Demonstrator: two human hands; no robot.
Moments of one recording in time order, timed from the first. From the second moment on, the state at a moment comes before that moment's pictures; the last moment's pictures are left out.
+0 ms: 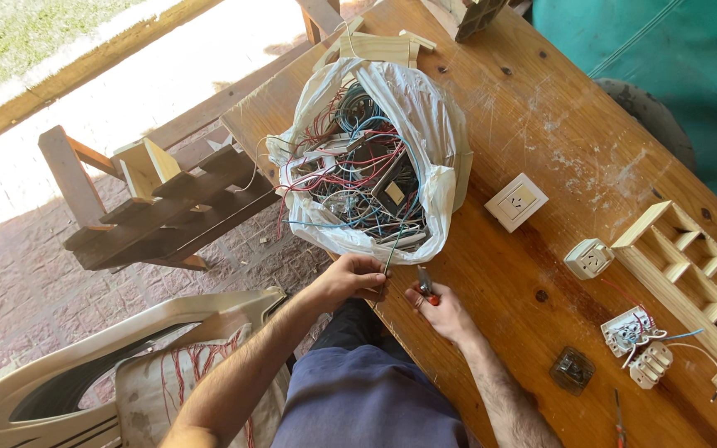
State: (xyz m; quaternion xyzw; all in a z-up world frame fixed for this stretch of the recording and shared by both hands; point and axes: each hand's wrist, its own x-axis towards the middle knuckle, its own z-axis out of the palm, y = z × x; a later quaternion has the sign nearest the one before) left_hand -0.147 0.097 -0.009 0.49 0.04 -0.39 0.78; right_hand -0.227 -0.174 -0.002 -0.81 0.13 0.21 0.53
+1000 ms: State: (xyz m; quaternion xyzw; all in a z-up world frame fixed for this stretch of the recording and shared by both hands) left_hand -0.137 0.096 -0.002 0.51 0.03 -0.38 0.77; right_hand -0.236 -0.166 0.046 -0.46 0.12 0.18 0.86
